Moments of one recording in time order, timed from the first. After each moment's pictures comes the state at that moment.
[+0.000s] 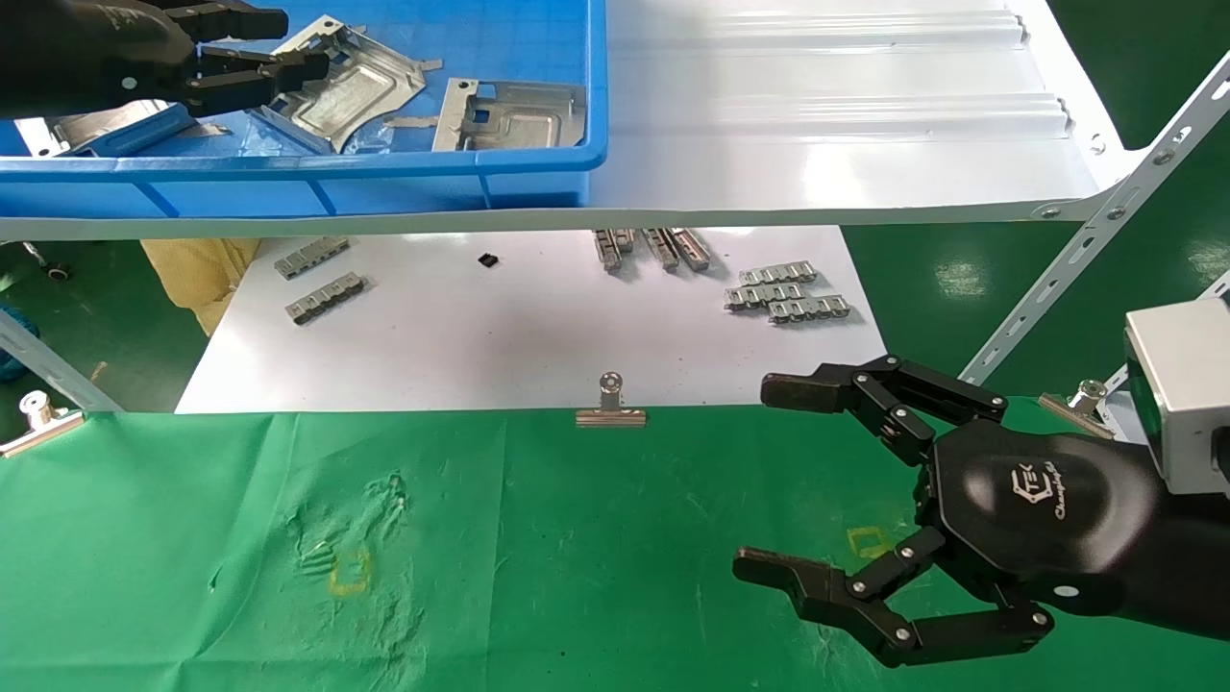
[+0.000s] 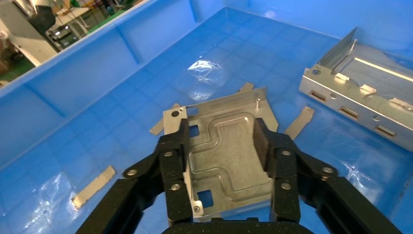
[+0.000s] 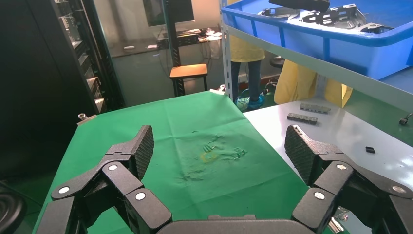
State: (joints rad) left arm -2.13 0.99 0.52 0.01 1.41 1.22 0.21; right arm 1.07 -0.55 -0.38 1.22 -0.63 -1.42 0.12
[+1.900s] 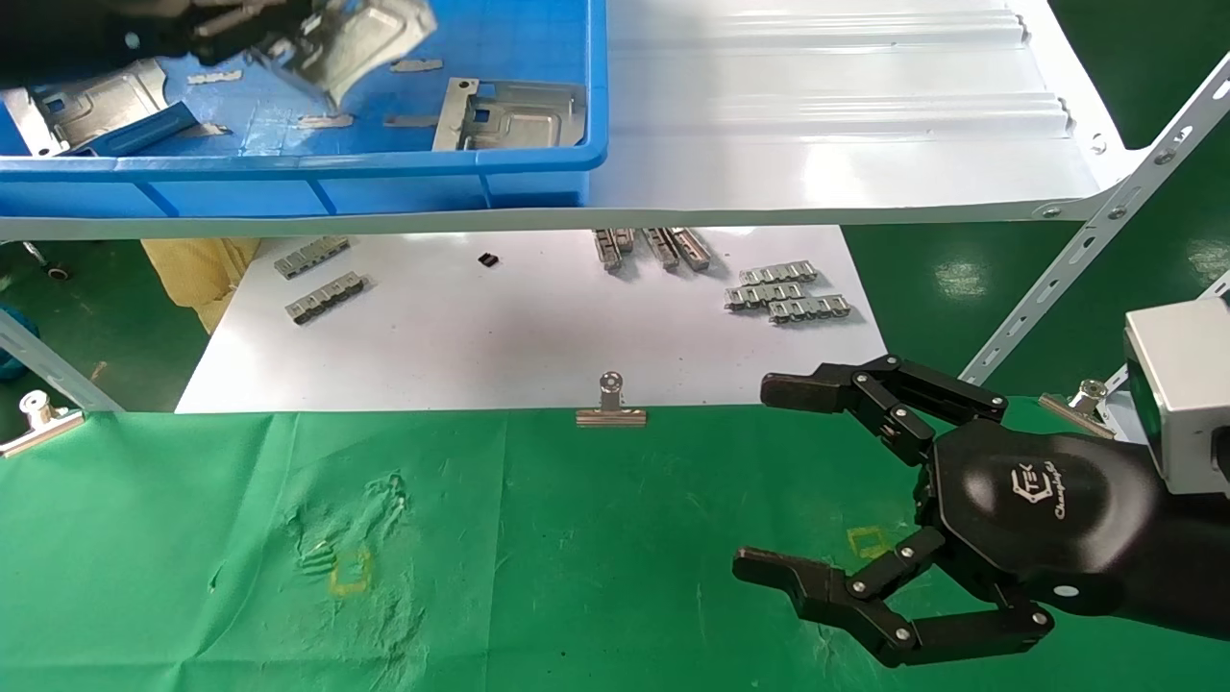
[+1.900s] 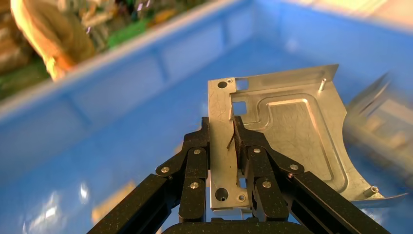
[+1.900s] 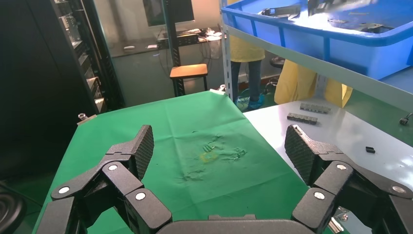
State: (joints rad) left arm -2.11 1.00 0.48 -0.02 1.35 1.21 0.14; right arm 1.07 -0.55 -0.38 1.22 -0.63 -1.42 0.12
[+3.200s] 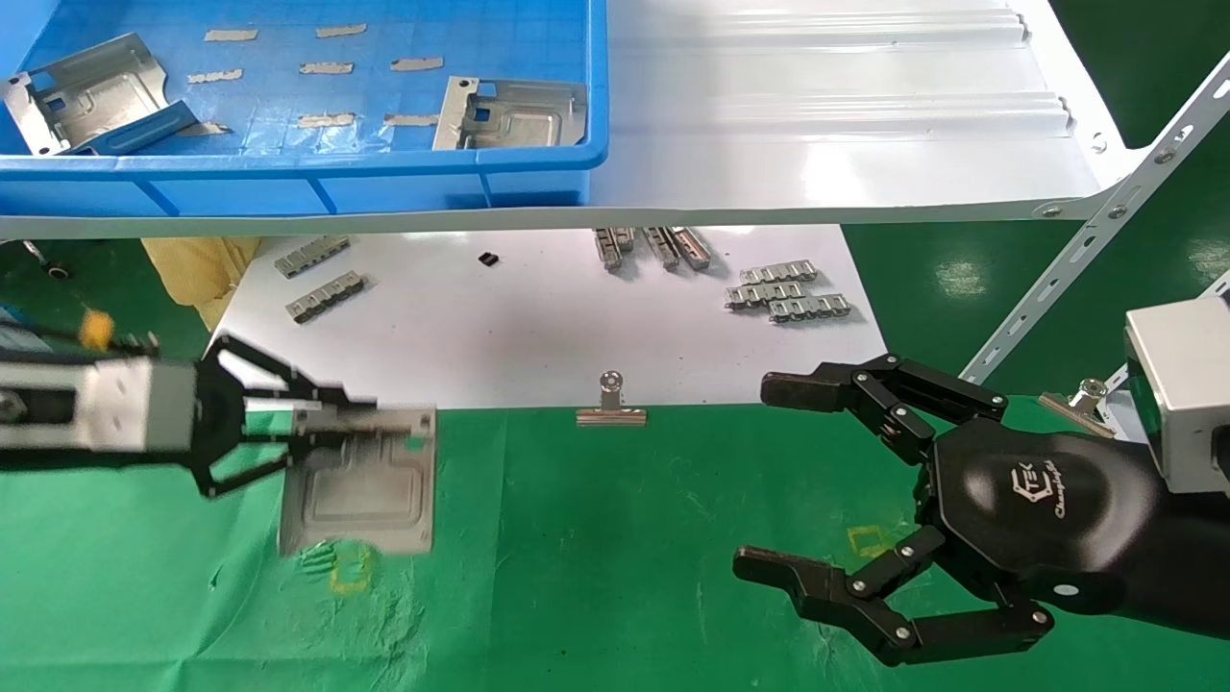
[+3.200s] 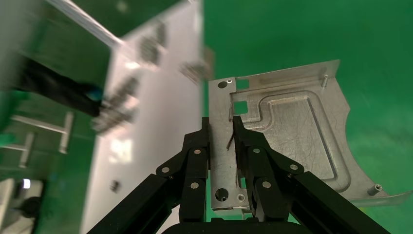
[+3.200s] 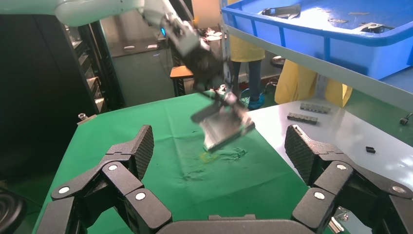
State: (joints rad) left arm -1.71 0.76 0.77 -0.48 1.15 1.57 0.65; right arm 1.07 -0.55 -0.38 1.22 -0.63 -1.42 0.12
